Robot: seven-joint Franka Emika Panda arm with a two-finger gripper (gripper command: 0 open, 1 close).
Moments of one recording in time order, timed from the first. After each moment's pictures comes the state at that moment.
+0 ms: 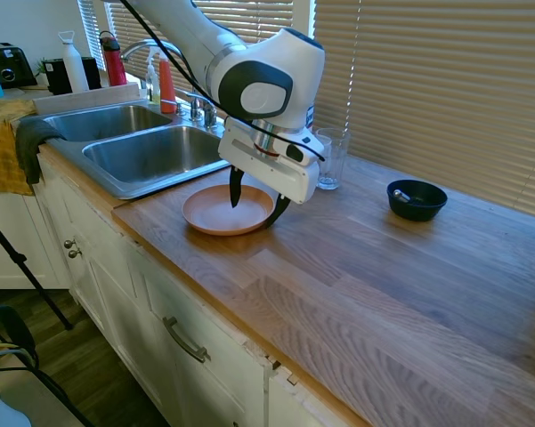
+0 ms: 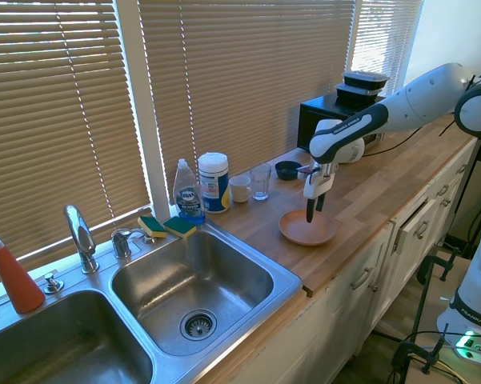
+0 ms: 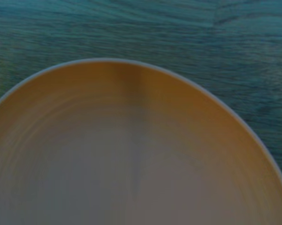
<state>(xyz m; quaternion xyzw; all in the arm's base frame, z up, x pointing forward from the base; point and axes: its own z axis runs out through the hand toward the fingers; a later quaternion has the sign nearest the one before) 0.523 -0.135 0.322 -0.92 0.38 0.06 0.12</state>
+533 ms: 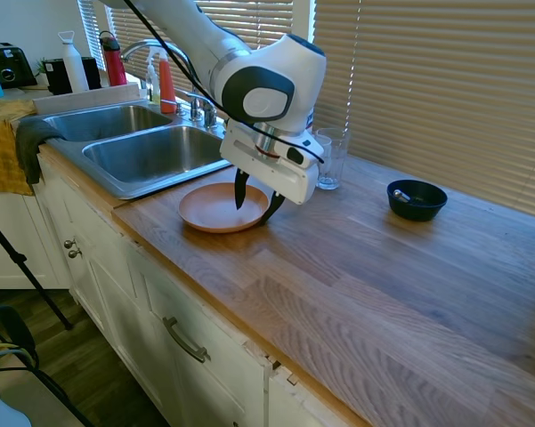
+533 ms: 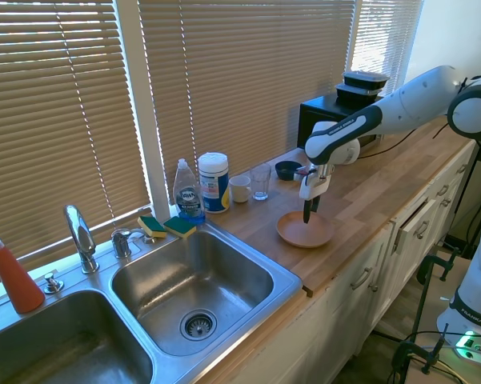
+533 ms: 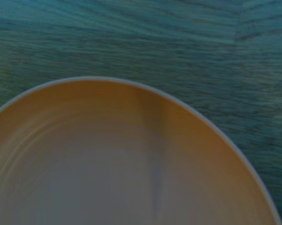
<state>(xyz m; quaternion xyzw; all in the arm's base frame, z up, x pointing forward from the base) 0.535 -0.132 0.314 -0.91 0.38 0.06 0.13</state>
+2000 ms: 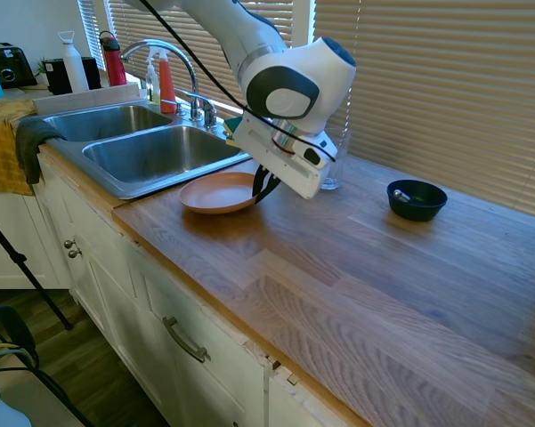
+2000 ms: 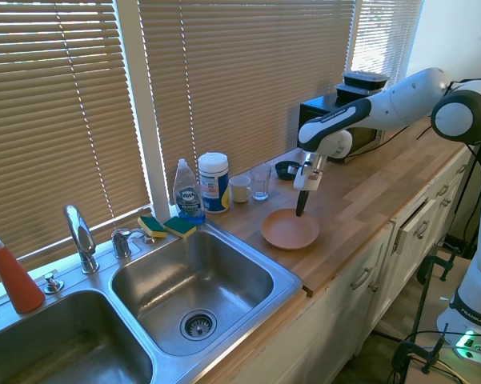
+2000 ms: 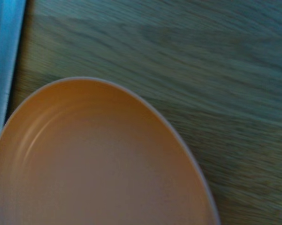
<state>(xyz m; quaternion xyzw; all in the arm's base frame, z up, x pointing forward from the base) 0.571 -0.135 0.336 -0.91 0.35 0.07 0.22</state>
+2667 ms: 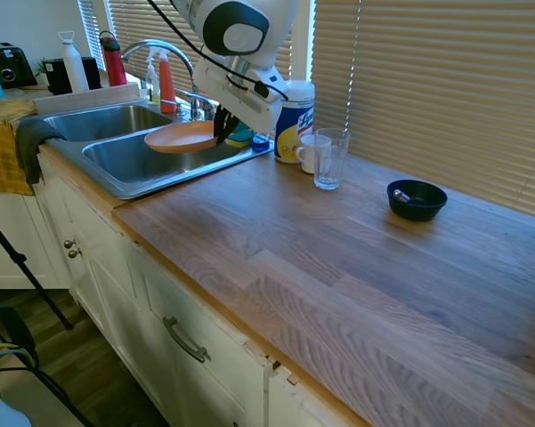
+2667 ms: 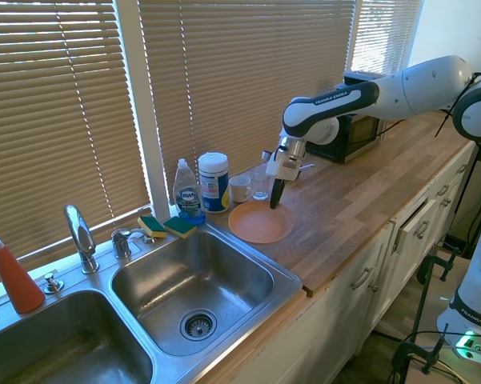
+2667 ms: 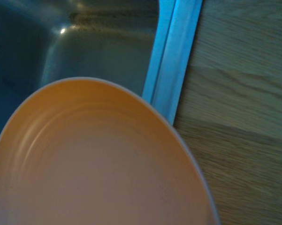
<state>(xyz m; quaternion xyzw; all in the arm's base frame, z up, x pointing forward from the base) 0.599 -0.011 0.413 -0.91 0.34 0.07 0.23</state>
